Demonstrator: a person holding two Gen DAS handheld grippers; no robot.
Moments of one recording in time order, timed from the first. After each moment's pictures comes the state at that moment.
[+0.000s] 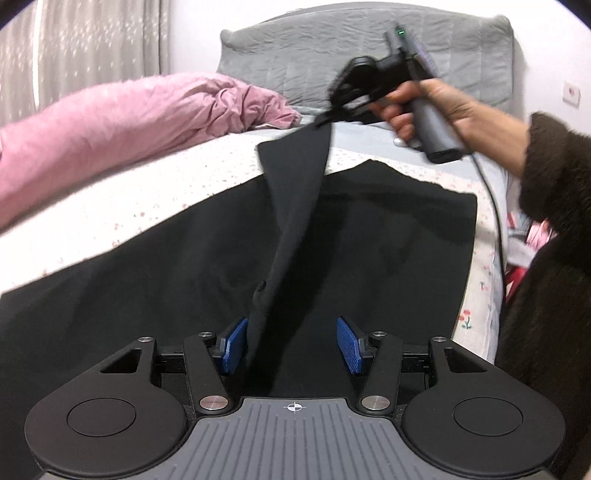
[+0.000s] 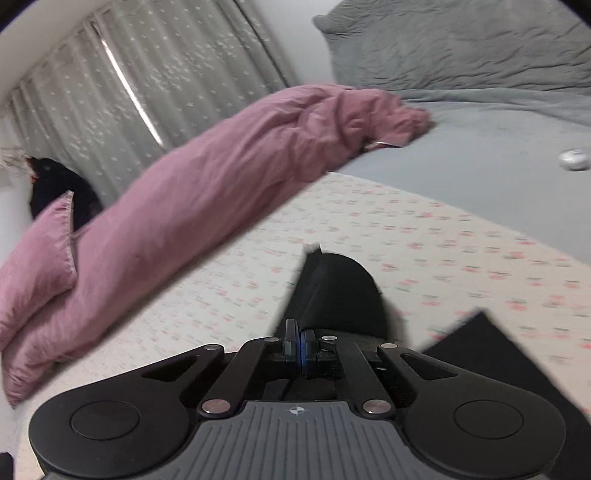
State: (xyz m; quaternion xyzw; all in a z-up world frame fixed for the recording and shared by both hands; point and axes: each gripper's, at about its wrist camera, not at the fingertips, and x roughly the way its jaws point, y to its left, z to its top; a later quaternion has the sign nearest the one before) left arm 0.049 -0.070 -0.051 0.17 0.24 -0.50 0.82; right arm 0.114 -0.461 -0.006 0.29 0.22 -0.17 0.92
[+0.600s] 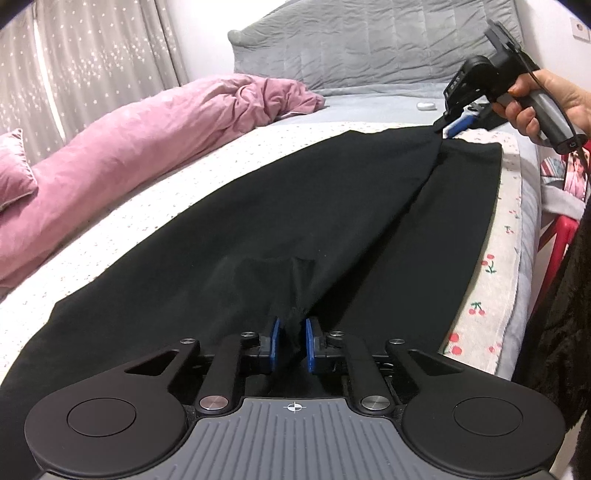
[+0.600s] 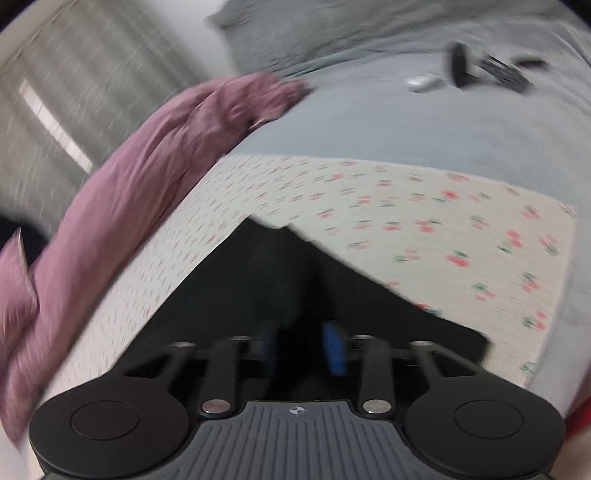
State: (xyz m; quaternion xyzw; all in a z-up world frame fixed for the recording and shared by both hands) left arm 0.019 -0.070 -0.058 0.26 0.21 -0.43 0.84; right arm -0.022 -0.503 -0.066 0.40 0.23 -0.25 0.85
